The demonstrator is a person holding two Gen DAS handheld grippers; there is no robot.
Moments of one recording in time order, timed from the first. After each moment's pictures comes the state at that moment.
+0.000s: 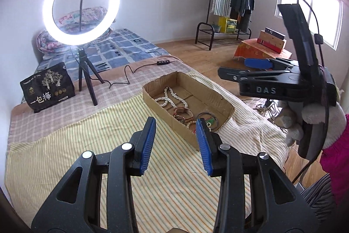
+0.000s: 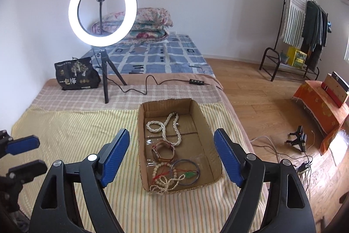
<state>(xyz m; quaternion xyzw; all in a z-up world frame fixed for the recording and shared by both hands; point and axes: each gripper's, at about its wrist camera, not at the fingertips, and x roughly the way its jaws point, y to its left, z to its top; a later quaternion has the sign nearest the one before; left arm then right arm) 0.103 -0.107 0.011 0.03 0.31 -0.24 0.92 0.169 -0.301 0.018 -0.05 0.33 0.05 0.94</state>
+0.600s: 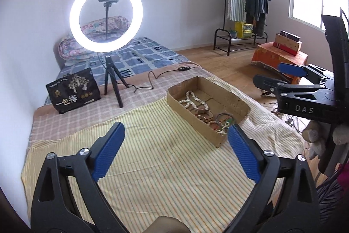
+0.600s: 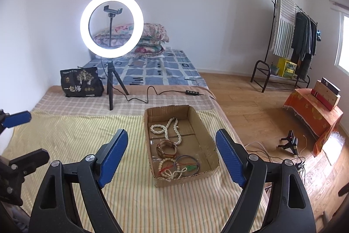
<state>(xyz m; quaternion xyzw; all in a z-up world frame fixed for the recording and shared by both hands) 0.074 -0.083 0.024 0.06 0.28 -0.17 0.94 0.113 -0.285 0.029 -0.05 0.28 0.03 0.96</state>
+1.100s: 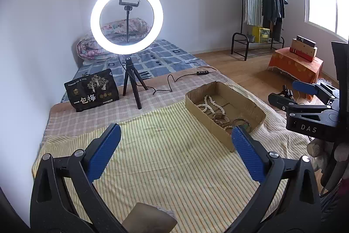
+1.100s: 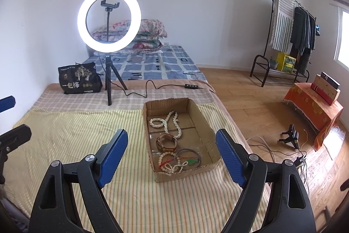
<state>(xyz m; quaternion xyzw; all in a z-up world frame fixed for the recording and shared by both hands) 0.071 -0.071 0.032 0.05 0.28 -0.12 0.95 0.110 -0.287 0.017 -0.04 0.29 0.02 0.96</state>
